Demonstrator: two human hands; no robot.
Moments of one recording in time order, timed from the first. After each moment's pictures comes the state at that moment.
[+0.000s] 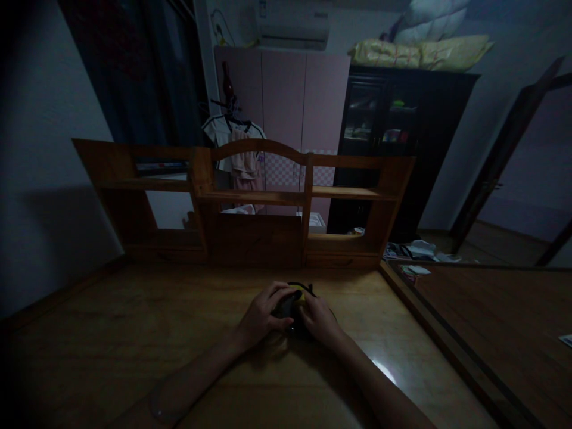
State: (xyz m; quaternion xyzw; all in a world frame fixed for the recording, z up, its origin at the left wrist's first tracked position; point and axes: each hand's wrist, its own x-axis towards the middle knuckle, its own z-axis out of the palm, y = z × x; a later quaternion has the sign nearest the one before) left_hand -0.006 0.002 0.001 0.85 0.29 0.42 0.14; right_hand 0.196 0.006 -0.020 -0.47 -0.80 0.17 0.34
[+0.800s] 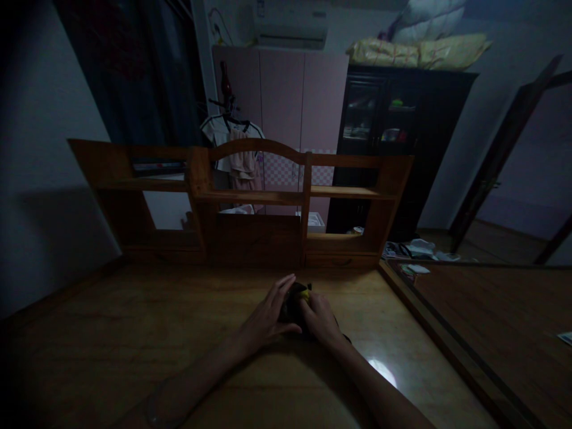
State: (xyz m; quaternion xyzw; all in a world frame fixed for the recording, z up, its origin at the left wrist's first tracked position) left_hand 0.008 -0.001 -0.003 0.86 0.29 0.39 0.13; right_hand 0.189 0.007 -0.018 -0.52 -0.72 0.22 0.40
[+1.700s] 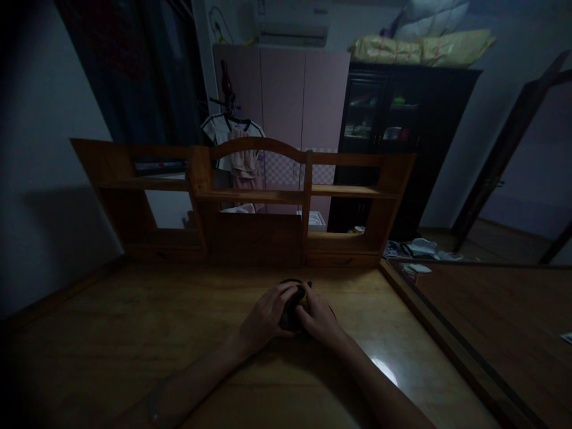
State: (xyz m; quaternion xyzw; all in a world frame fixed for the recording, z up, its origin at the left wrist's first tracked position) left_hand 0.006 -0.004 -0.005 0.89 0.28 0.37 -0.01; right_hand 0.197 0.001 -0.023 -0.48 -0.78 0.16 0.37
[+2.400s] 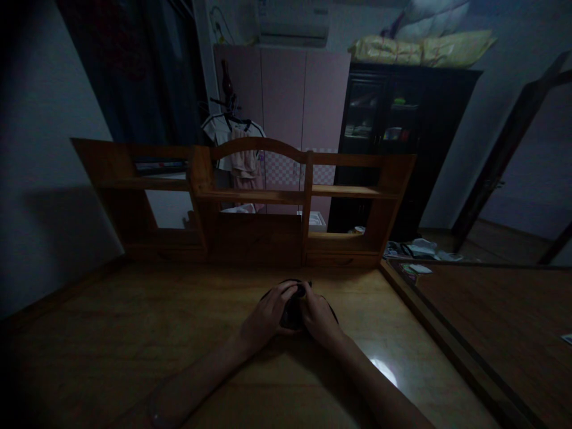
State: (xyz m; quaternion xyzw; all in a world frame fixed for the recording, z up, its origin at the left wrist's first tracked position) left_hand 0.007 0.001 -0.014 0.88 0.28 0.38 0.00; right_hand 0.189 0.003 -0.020 -0.46 -0.78 0.16 0.38
